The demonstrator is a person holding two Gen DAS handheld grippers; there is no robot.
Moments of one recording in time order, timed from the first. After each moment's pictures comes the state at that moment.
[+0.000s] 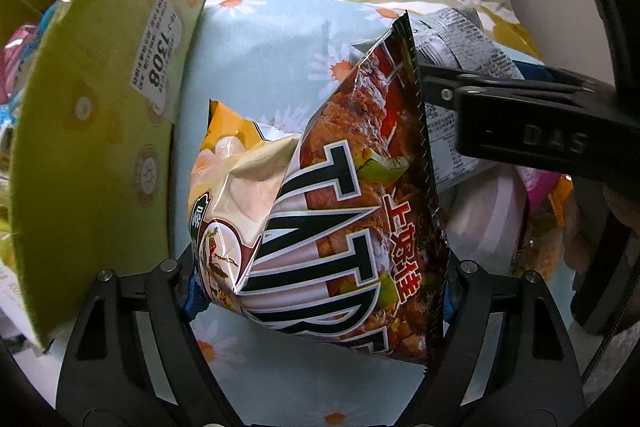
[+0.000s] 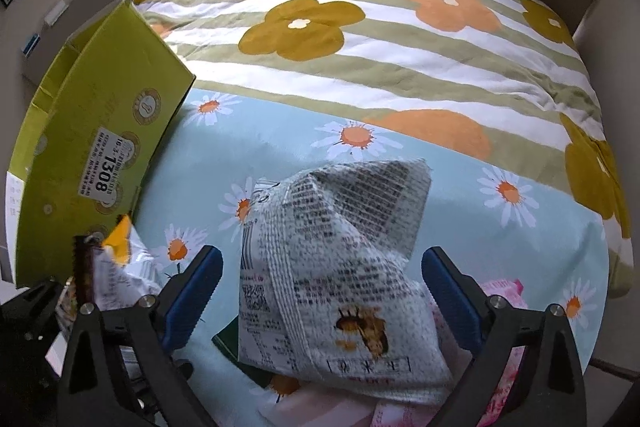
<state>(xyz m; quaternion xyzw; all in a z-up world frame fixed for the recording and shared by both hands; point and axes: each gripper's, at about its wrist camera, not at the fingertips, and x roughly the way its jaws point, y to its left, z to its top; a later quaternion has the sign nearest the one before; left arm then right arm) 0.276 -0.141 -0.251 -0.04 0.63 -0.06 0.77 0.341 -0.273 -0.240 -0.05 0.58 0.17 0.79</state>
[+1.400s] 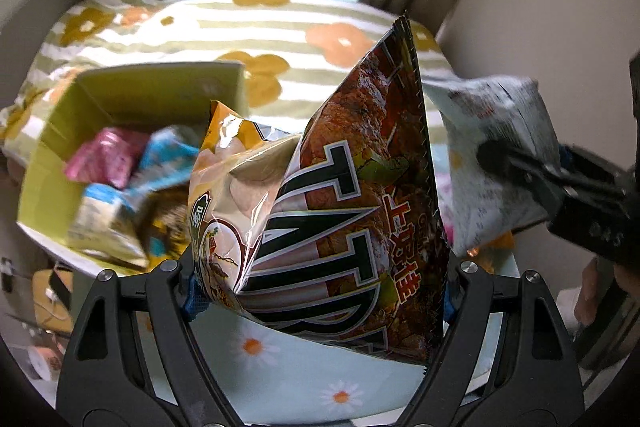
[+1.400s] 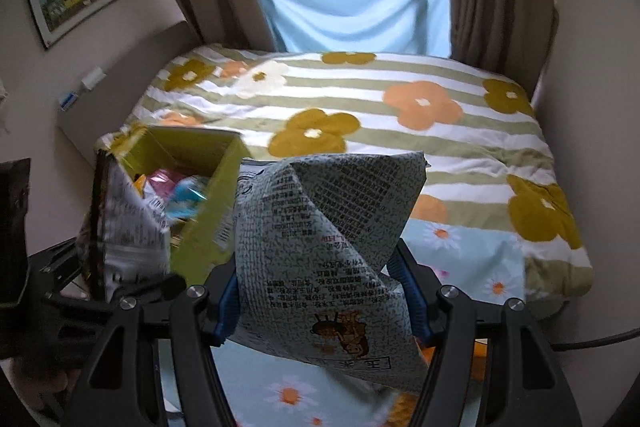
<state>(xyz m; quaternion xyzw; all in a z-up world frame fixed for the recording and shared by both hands) 0.229 -0.097 -0.085 -0.05 0.48 -0.09 0.87 0.239 -0.284 -0.062 0.00 0.44 0.16 0.89</state>
